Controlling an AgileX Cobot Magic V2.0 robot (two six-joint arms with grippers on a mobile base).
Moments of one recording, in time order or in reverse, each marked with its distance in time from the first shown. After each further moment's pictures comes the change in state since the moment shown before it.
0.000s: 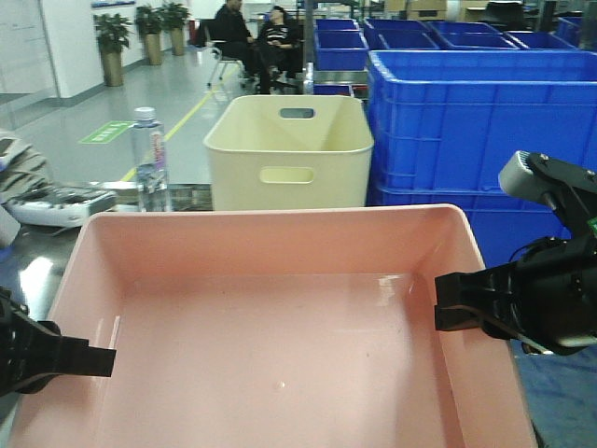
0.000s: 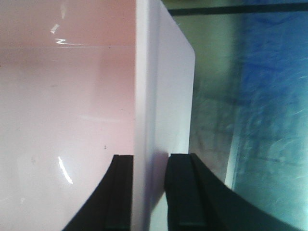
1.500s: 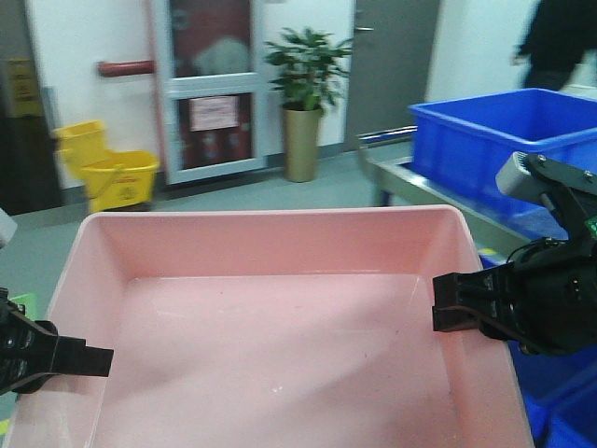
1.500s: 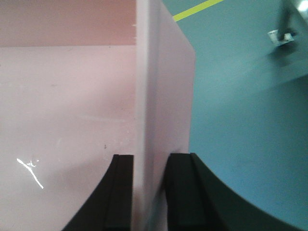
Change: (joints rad) left arm 0.000 -0.001 0.000 0.002 0.002 0.000; right arm 0.000 0.001 0.000 0.005 0.001 0.000
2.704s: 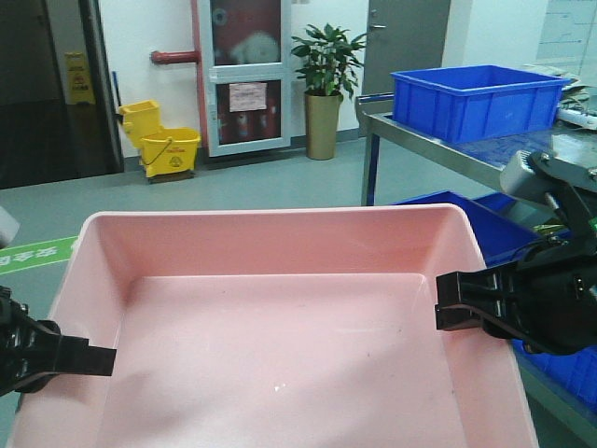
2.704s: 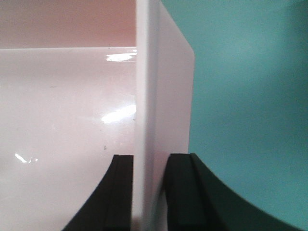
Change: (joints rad) left arm 0.000 0.000 0.000 -0.007 -0.002 0.000; right arm -0.003 -0.001 0.000 -0.004 -0.002 0.000
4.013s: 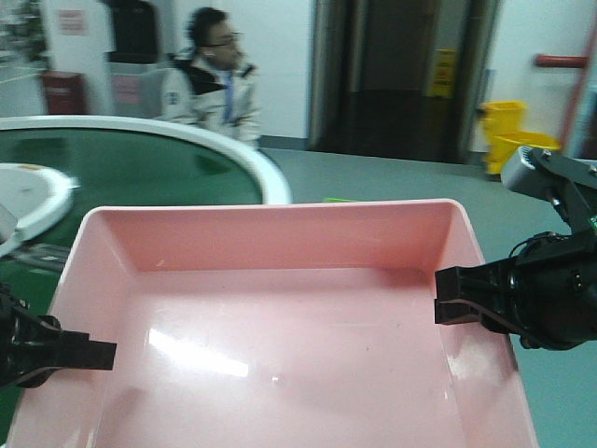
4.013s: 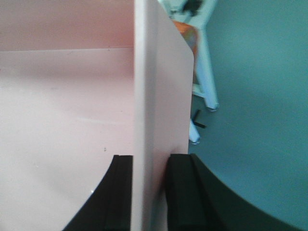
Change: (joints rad) left arm 0.000 0.000 0.000 -0.002 -0.018 0.000; right arm 0.000 0.001 0.000 0.001 -0.022 0.000
